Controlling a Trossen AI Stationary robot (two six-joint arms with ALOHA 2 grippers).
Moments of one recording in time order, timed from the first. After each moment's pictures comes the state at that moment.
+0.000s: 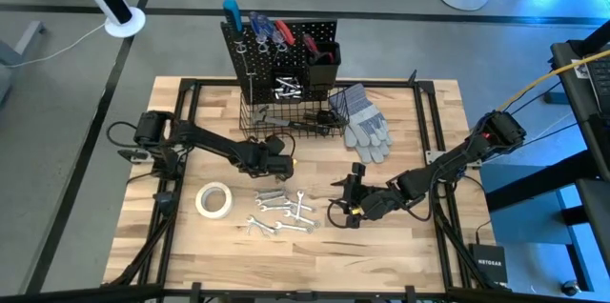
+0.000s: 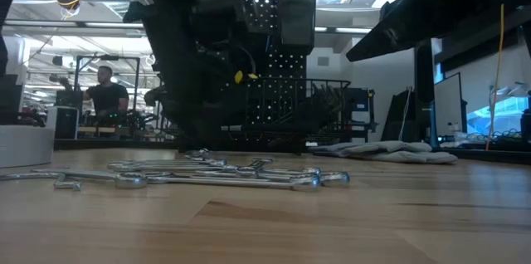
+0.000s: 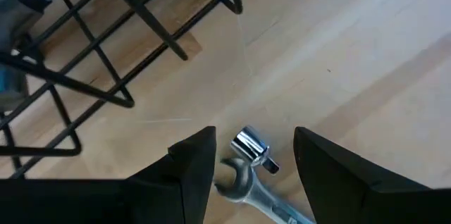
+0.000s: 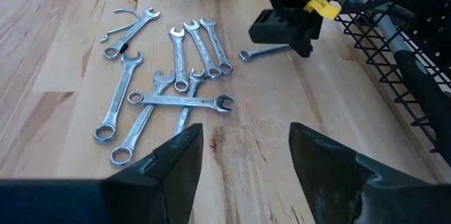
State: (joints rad) left arm -0.06 1.82 1.02 -0.52 -0.58 -0.88; right arm 0.50 1.47 0.75 0.04 0.59 0.26
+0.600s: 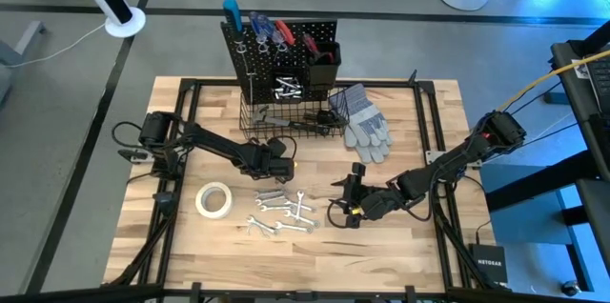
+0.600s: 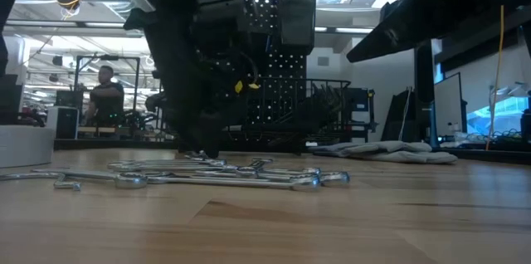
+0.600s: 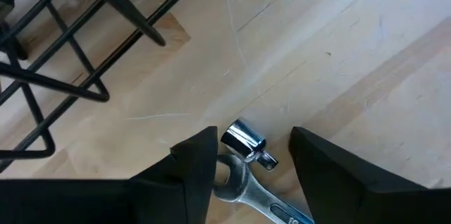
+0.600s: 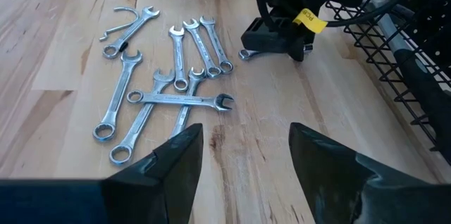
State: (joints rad) left arm -0.05 1.87 1.02 -0.51 -0.57 -0.86; right arm 0.50 1.47 0.75 0.04 0.59 0.26
